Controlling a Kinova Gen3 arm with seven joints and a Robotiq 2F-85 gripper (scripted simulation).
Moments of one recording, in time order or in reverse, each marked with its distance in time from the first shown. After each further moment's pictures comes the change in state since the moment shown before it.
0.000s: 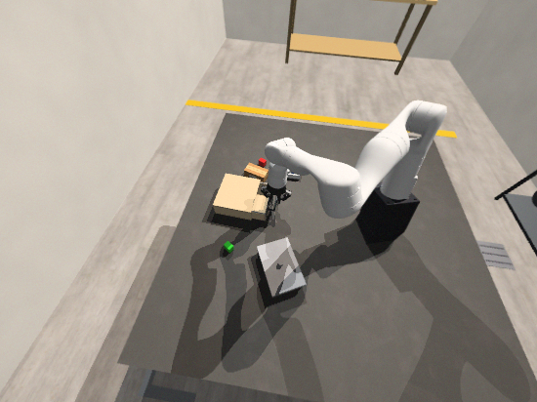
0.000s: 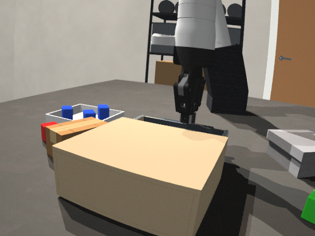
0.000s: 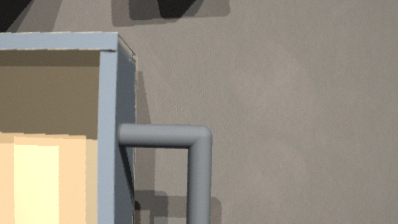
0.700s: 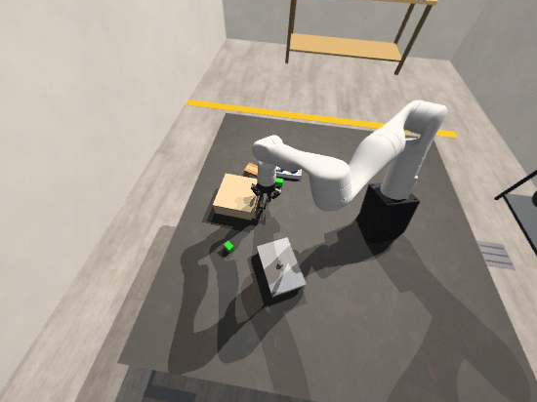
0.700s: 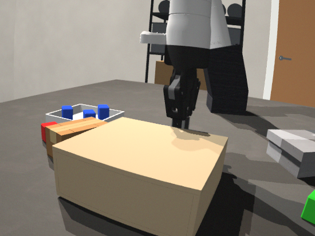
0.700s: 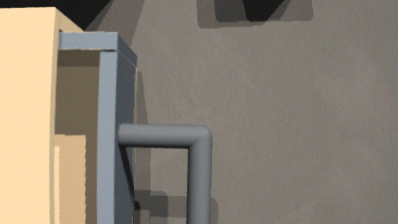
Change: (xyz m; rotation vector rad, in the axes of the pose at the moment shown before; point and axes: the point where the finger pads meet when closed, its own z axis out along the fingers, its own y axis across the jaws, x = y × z) arm 0.000 -0.044 0.000 0.000 0.000 0.000
